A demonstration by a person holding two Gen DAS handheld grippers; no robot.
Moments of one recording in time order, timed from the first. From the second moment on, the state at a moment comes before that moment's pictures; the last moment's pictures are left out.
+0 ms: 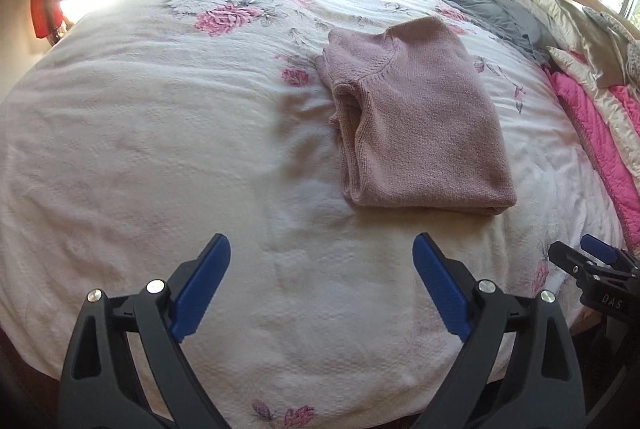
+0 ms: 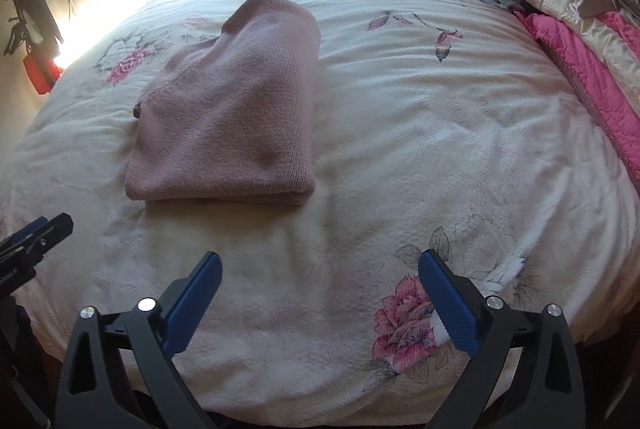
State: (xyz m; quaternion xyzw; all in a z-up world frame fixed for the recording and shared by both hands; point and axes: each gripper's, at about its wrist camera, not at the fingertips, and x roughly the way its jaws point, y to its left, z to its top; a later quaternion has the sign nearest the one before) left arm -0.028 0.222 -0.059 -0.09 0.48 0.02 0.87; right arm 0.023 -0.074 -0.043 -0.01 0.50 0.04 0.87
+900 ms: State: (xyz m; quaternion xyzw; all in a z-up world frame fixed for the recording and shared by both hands) left arm -0.083 0.201 -0.018 -0.04 0.45 0.05 0.89; right arm -0.027 -0.053 0.001 -0.03 0.46 0.03 0.89
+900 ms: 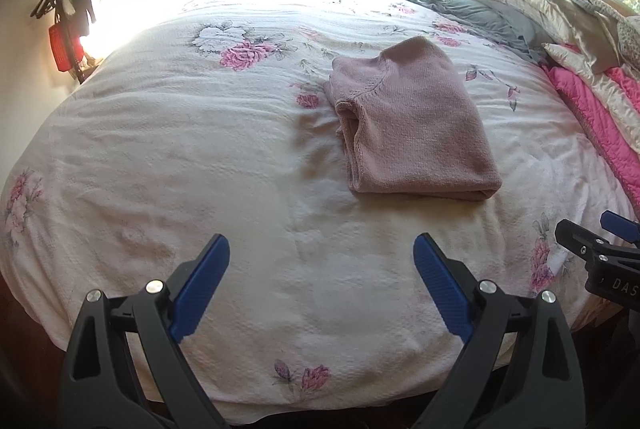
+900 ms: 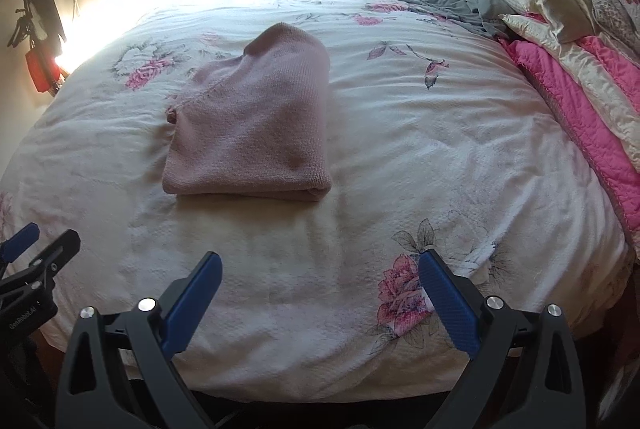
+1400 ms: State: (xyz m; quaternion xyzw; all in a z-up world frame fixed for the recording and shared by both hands) left arm -0.085 0.199 -0.018 -0.03 0.44 0.05 0.89; right arm -0.028 -0.059 -0.006 -0.01 0.47 0.03 0.88
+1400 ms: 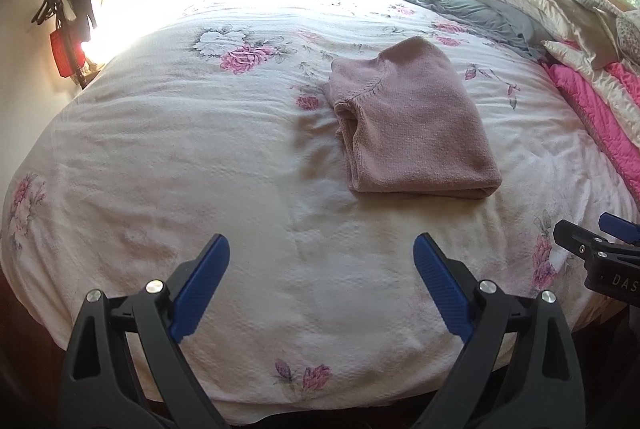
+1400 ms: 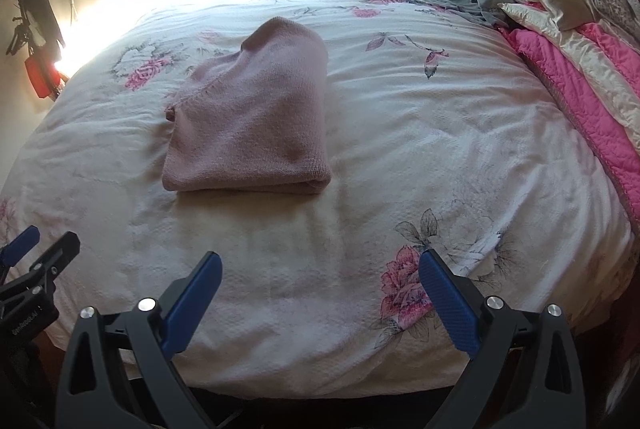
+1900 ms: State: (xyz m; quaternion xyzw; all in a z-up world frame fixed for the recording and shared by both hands) left arm -0.084 0.196 -0.018 -0.02 0.44 0.05 0.90; right arm -0.027 -0.061 -0.009 -0.01 0.47 0.02 0.88
